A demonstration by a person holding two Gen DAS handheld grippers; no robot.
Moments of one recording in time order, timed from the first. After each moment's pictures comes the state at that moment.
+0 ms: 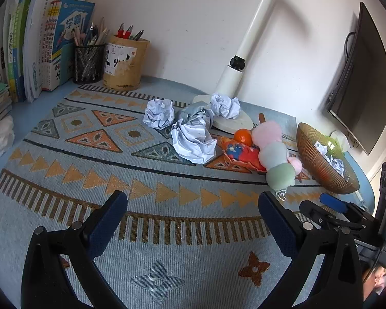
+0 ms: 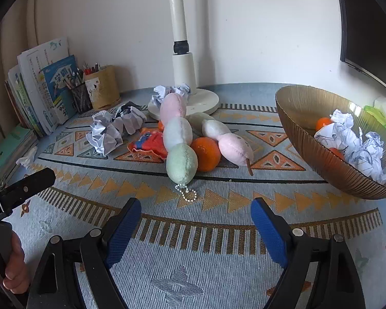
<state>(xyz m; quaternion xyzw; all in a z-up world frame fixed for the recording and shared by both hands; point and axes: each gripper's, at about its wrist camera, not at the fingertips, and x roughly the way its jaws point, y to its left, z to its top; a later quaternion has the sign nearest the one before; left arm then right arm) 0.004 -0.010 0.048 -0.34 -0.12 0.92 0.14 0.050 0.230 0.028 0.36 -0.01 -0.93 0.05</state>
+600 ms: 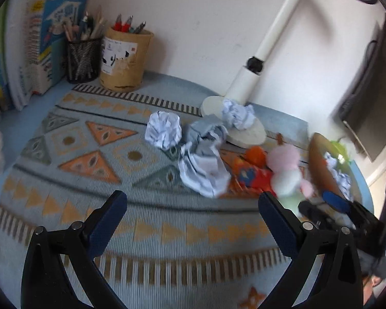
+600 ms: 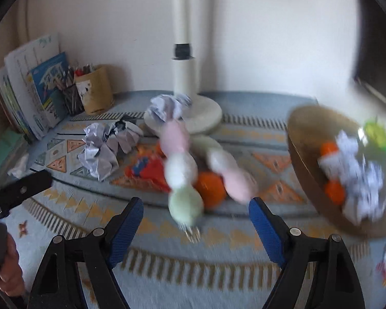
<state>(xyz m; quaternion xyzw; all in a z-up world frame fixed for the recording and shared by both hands) -0.068 -0.011 0.063 -0.40 -0.13 0.90 0.13 -0.010 0.201 0.052 0.39 0.03 -0.92 0.03</state>
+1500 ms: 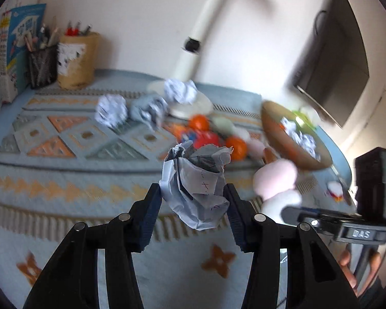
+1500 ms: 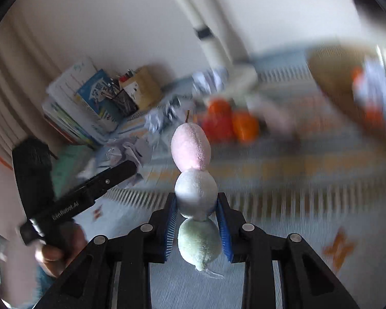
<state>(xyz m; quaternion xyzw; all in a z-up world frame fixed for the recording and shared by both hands) 0.000 0.022 0.069 -0.38 -0.09 0.88 0.25 0.071 0.257 0.026 0.44 -0.20 -0.86 0.18</state>
